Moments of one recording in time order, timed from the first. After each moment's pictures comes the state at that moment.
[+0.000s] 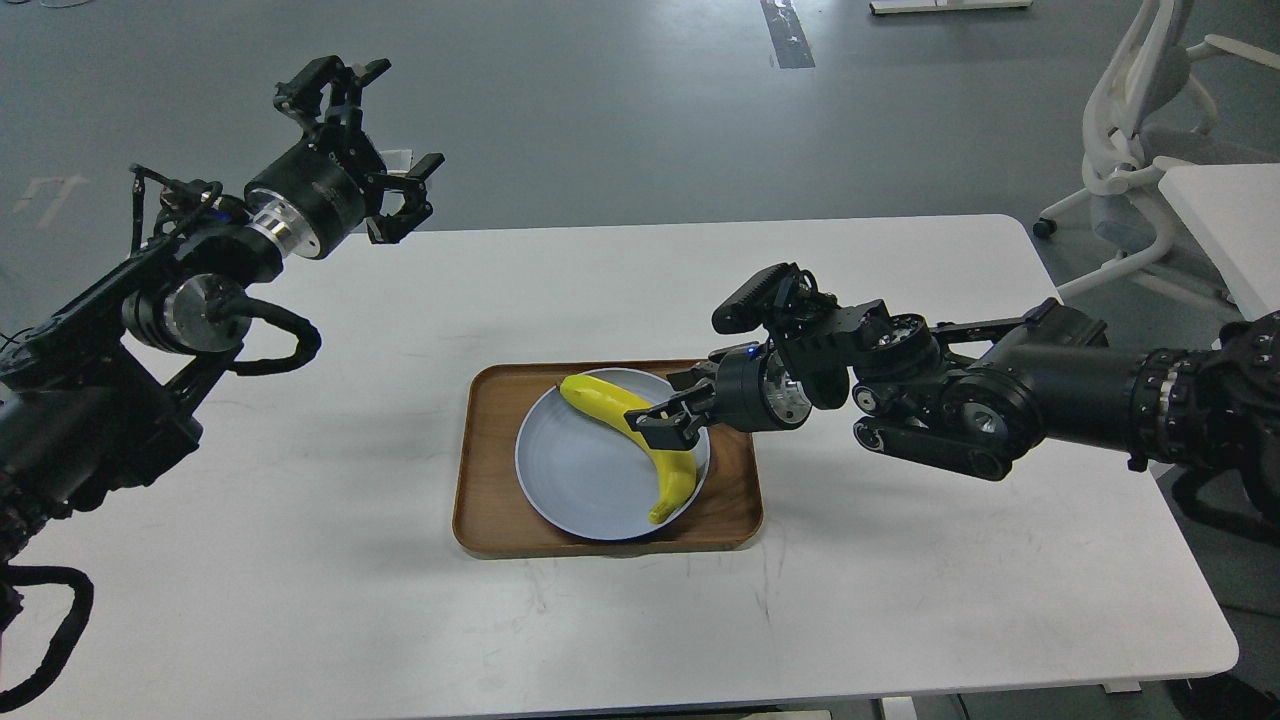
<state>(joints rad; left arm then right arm) -0.88 0.36 -0.71 -0.75 0.09 -0.33 -0.14 1.23 -0.20 -0.32 0.96 -1.36 0.10 0.25</state>
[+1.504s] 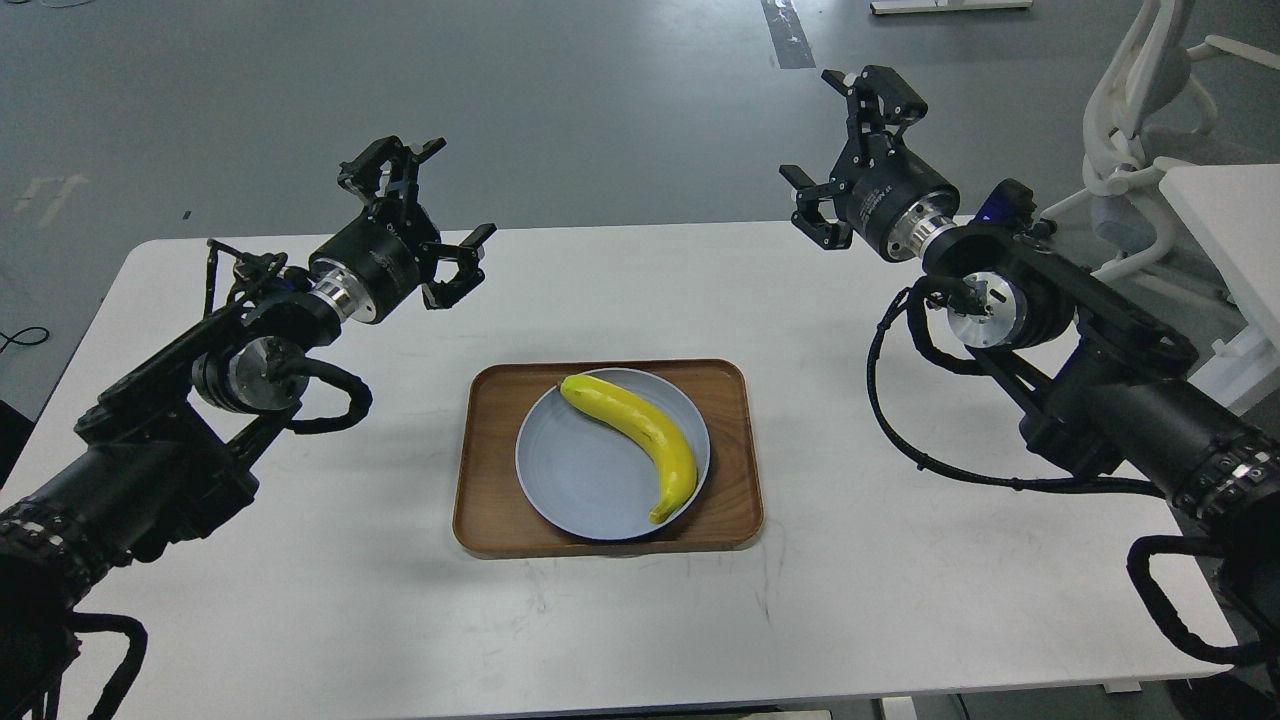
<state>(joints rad) -0.78 0.26 -0.73 -0.76 0.08 -0.33 -0.14 0.87 -0.26 0.69 0.85 -0.18 0.10 0.13</state>
